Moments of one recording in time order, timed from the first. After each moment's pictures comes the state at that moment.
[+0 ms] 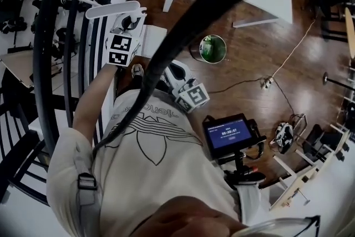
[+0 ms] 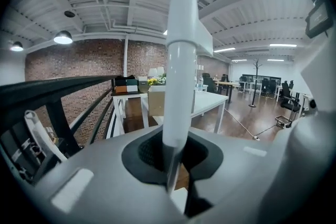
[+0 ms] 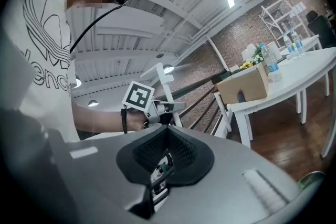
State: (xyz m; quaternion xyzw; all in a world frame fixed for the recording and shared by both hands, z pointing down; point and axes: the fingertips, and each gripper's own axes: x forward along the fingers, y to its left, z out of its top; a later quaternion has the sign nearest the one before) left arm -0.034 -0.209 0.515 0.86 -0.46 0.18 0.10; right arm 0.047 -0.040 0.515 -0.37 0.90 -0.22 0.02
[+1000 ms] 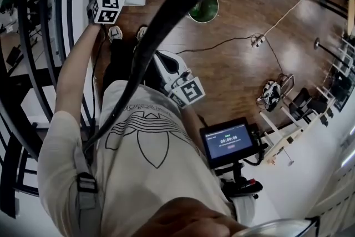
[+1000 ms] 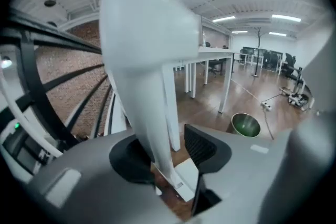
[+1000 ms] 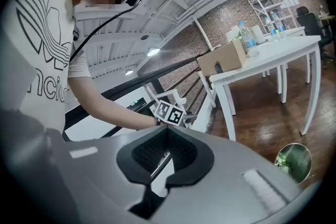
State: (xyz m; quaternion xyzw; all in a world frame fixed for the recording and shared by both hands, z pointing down) left arm -0.038 -0.253 0.725 0.83 -0.46 0.31 0.09; right arm 0.076 0.008 0.567 -0.40 0.87 -0.29 -0.06
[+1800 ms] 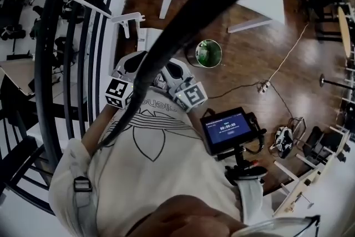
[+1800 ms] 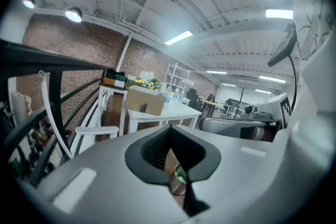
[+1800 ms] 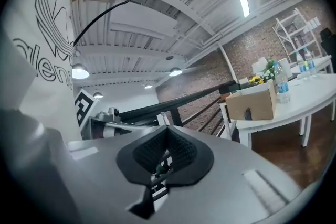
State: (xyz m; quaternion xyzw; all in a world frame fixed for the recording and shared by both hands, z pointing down) left arm -0.005 -0.074 0.505 0.89 -0.41 0.07 0.17; right arm 0.042 -0.048 0.492 -0.35 0.93 -0.14 0.01
